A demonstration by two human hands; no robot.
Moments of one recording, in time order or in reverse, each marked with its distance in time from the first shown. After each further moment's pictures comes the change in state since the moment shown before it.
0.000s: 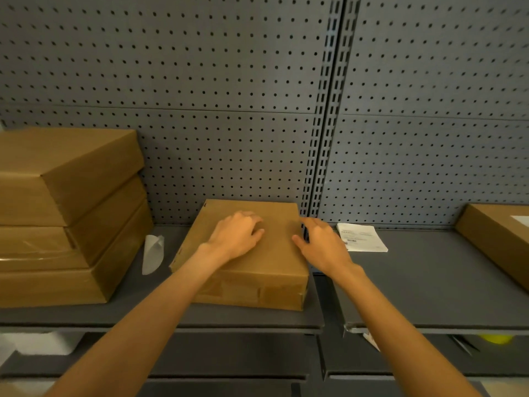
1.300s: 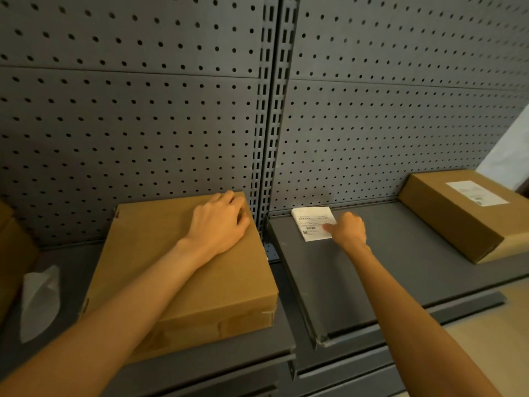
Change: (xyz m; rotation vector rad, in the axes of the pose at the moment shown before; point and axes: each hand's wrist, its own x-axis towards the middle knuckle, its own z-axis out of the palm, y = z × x) left_hand 0.086 0.031 0.046 -0.017 0.141 0.208; right_hand 0.052 0.164 -0.001 0.031 0.081 0.828
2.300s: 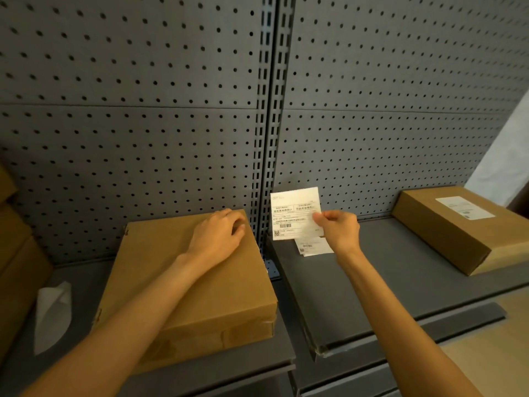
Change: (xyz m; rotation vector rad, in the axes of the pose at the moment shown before) left_hand -0.003 -0.004 -0.010 -0.263 0.009 -0.060; right_hand -0.070 -0.043 -0.044 0.686 0.083 -0.219
